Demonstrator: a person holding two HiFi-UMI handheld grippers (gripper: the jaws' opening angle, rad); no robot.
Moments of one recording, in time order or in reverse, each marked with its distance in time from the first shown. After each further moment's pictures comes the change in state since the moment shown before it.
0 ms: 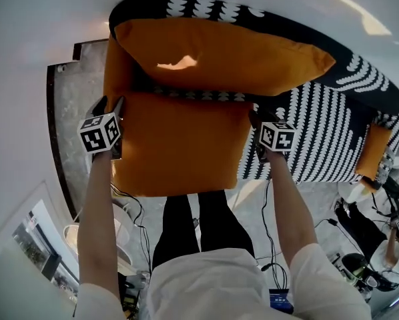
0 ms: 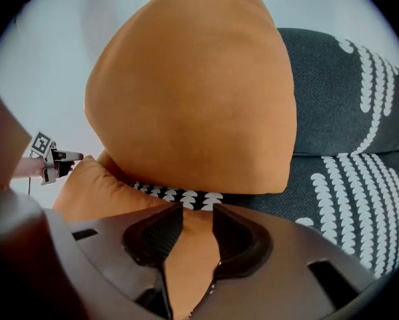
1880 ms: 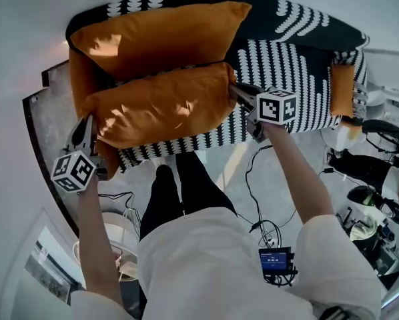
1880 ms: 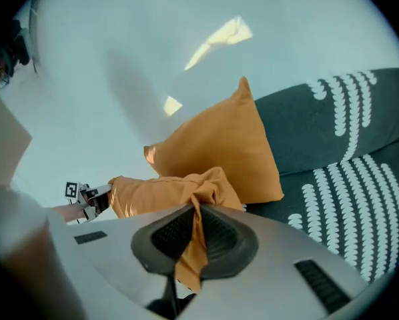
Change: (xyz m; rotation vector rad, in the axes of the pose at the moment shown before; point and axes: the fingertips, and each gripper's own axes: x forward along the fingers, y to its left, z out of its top) left arm -0.164 -0.098 0.020 -0.077 -0.291 -0.357; right arm -0.196 0.055 0.036 0.102 -0.122 0.241
